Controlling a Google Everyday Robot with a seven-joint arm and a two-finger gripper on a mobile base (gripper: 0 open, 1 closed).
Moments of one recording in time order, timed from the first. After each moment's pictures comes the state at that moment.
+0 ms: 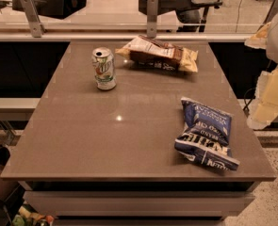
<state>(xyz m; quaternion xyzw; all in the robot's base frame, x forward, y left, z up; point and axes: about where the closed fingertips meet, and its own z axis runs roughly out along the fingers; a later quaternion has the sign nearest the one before) 0.438 -0.213 0.989 -0.60 0.78 -0.05 0.18</state>
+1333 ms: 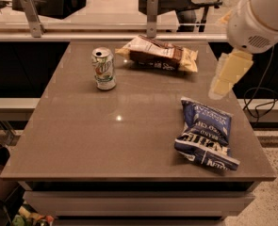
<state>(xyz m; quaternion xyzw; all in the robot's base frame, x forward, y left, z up) 0.527 -0.181 0.982 -0.61 0.74 -0.08 0.26</state>
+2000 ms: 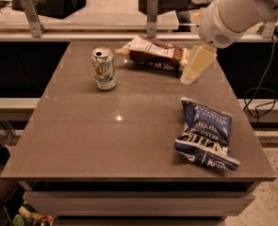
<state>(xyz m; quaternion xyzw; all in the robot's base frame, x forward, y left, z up) 0.613 -0.140 0.959 -0.62 0.71 -0.04 0.33</state>
